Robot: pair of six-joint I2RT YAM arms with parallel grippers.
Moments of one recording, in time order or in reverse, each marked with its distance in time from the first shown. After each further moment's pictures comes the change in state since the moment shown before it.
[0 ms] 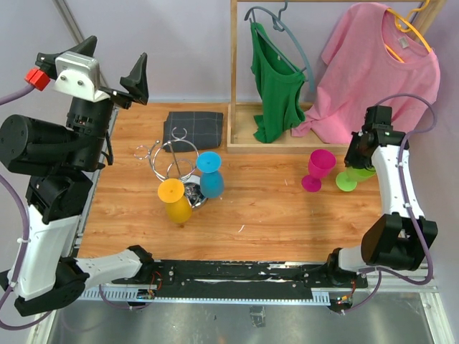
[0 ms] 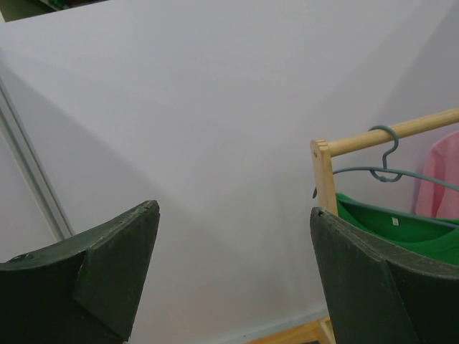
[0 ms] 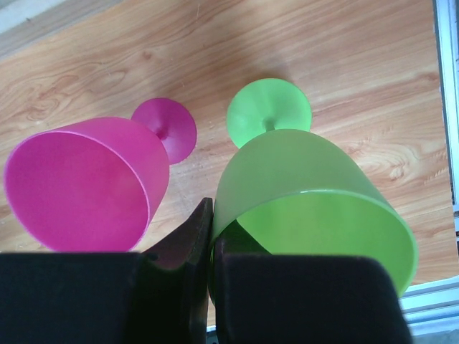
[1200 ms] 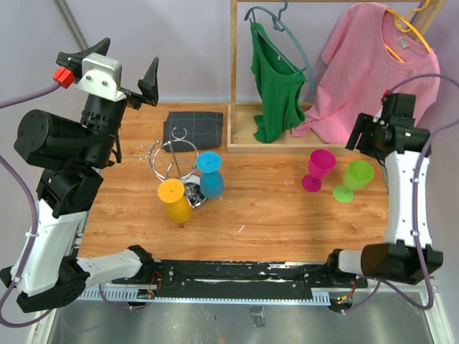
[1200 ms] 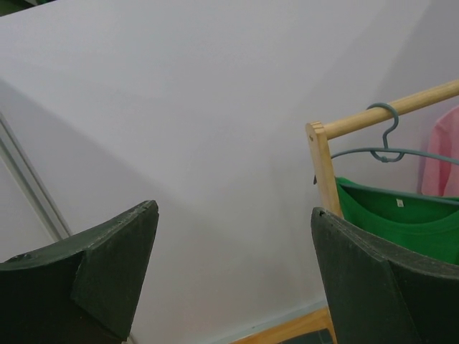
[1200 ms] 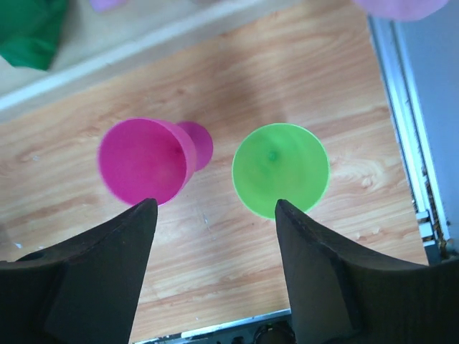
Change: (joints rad) left arm 0.000 0.005 -0.042 0.002 0.031 0.035; right arm 0.000 -0.053 0.184 -0.119 0.000 -0.009
